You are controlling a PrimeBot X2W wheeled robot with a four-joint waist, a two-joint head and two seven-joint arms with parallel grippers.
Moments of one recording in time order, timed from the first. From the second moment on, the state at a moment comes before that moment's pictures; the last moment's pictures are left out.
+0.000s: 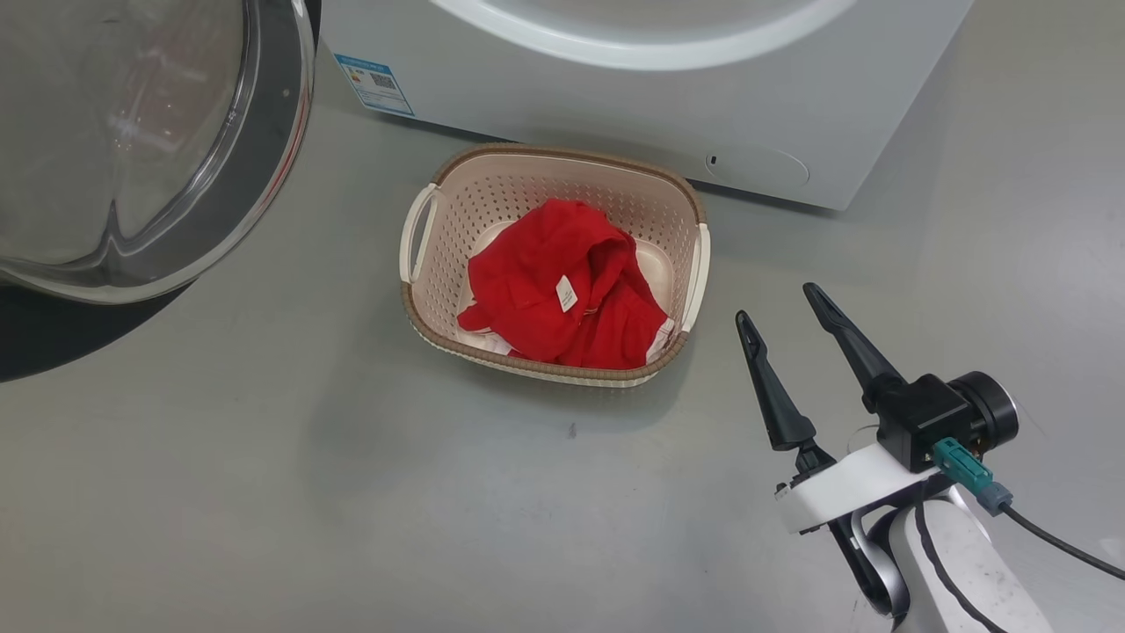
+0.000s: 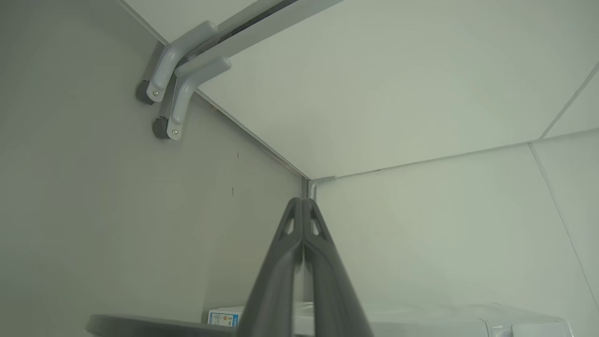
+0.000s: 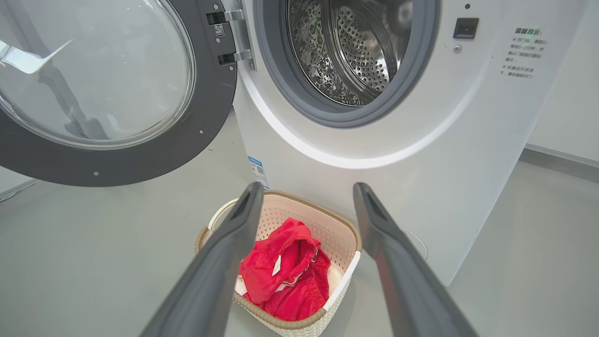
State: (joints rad) left arm -0.84 0.46 0.84 0.77 -1.18 0.13 0.34; right arm -0.16 -0.10 0.30 0.09 0.17 0.09 -0.22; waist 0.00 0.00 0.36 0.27
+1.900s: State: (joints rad) left arm -0.98 0.50 0.65 1.07 -1.10 0.09 0.73; right arm -0.16 -0.09 0.30 0.15 0.18 0.08 -0.24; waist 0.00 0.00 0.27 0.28
